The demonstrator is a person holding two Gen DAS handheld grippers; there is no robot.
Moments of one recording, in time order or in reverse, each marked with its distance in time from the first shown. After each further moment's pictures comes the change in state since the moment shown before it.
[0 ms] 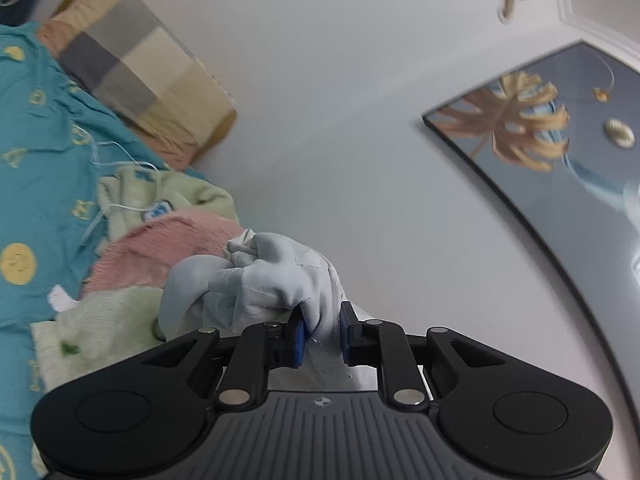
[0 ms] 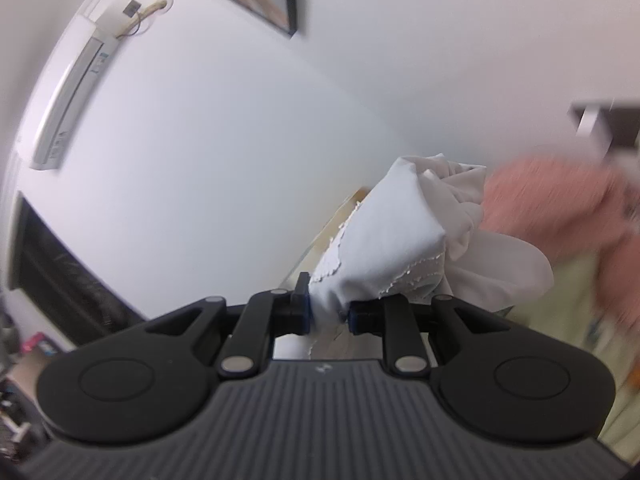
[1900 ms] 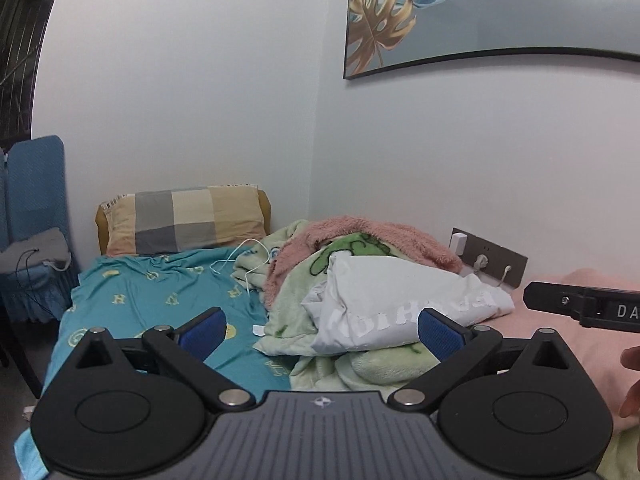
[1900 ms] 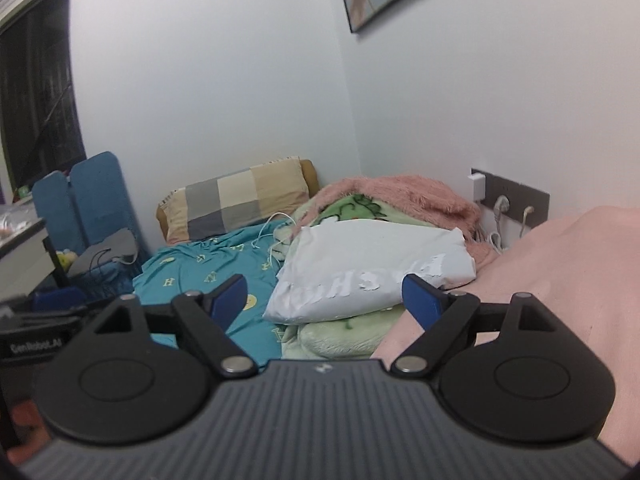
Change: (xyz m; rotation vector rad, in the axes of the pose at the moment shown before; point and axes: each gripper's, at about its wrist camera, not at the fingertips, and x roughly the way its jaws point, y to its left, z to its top) left arm -0.322 -0.019 -0.232 0.857 -0.121 0.338; right arm -0.250 0.065 -0.250 -0.654 -0.011 -0.249
